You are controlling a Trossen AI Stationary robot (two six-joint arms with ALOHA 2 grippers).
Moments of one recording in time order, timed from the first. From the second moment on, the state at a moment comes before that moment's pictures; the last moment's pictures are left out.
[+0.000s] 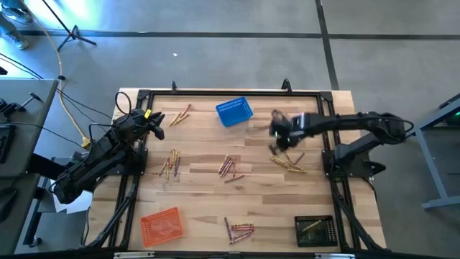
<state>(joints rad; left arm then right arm) 0.71 0.01 0.16 -0.45 -0.22 -0.15 -0.21 1.39 0.97 -0.94 0.08 0.82</state>
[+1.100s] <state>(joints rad) 0.71 0.01 0.16 -0.45 -0.22 -0.15 -0.57 1.69 0.97 -0.77 0.03 0.56</state>
